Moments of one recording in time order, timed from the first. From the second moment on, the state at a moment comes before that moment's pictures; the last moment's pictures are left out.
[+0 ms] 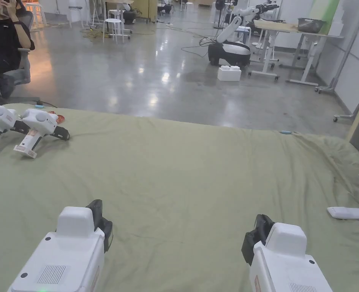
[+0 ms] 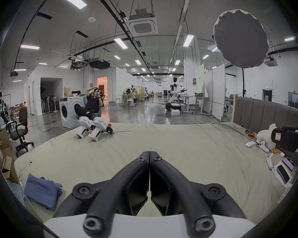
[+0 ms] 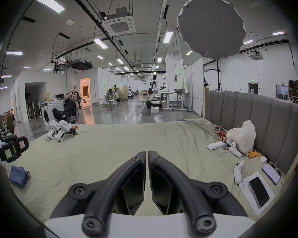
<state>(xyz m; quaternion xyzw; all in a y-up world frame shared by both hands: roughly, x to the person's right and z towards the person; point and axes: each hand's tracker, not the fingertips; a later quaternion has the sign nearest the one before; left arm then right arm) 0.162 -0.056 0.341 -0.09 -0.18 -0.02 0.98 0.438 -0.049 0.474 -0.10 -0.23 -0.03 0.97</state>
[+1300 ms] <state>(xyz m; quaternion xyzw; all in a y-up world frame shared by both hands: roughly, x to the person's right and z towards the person) 0.161 -0.045 0.340 -0.11 -0.17 -0.01 0.98 0.419 -0.031 0.450 -0.14 -0.24 -0.10 0.96</state>
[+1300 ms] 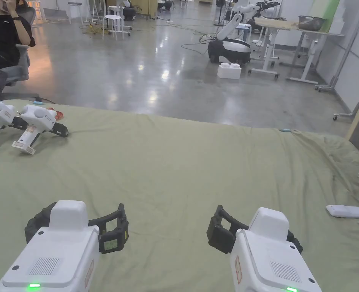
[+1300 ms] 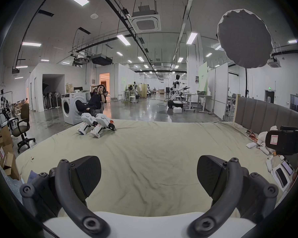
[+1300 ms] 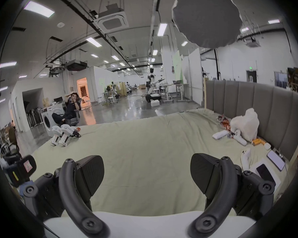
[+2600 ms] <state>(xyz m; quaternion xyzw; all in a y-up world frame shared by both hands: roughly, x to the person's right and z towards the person) 0.164 -0.050 0.341 -0.09 -0.17 -0.02 0.98 0.423 -0.032 0.450 -0.15 -0.27 -0.07 0.95</state>
